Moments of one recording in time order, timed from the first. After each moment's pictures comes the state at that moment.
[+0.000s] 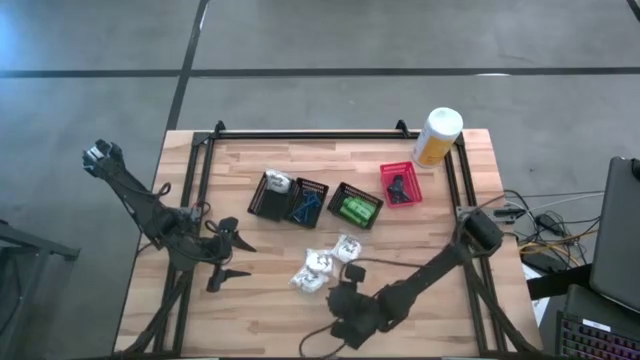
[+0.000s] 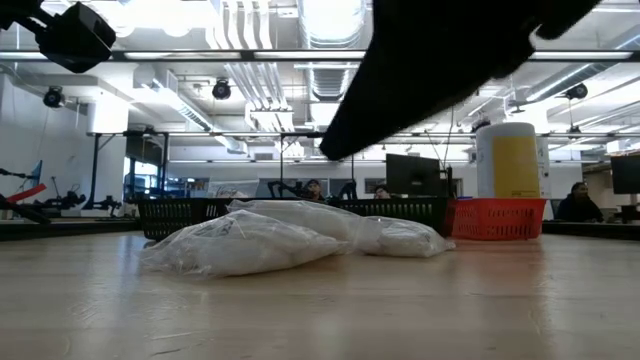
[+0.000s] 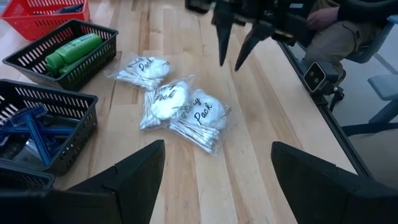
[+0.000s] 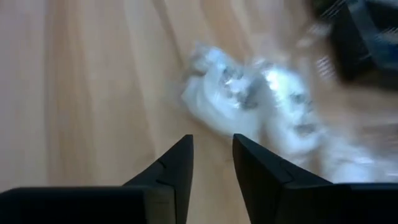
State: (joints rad) left arm -0.75 0.78 0.56 -0.35 -0.49 -0.43; right arm 0.64 2.12 1.51 -0.47 0.70 0.69
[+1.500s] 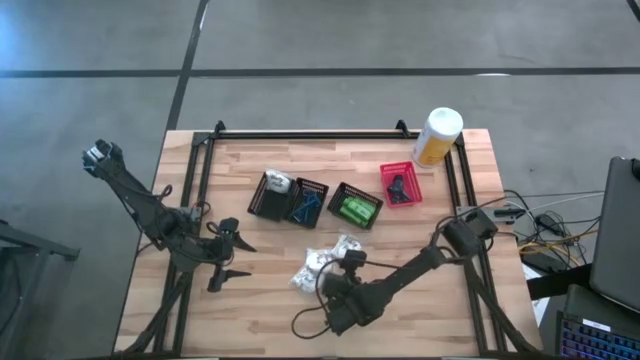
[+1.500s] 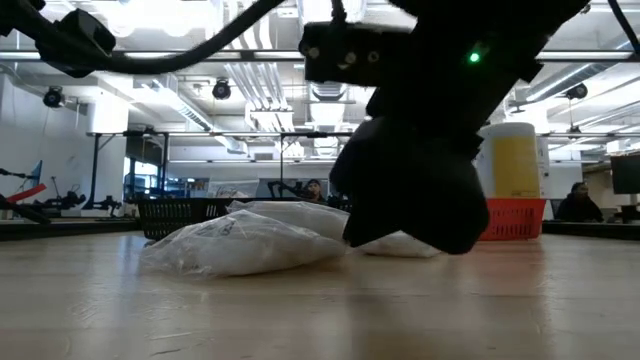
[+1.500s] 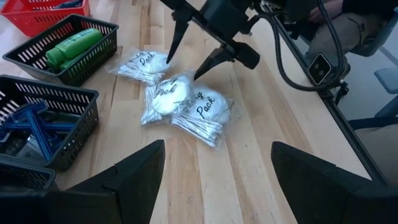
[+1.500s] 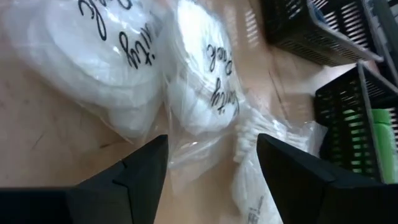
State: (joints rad) left arm -0.75 0.79 0.55 -0.34 -0.49 -0.43; right arm 0.55 2.29 1.68 -0.90 0.81 0.75
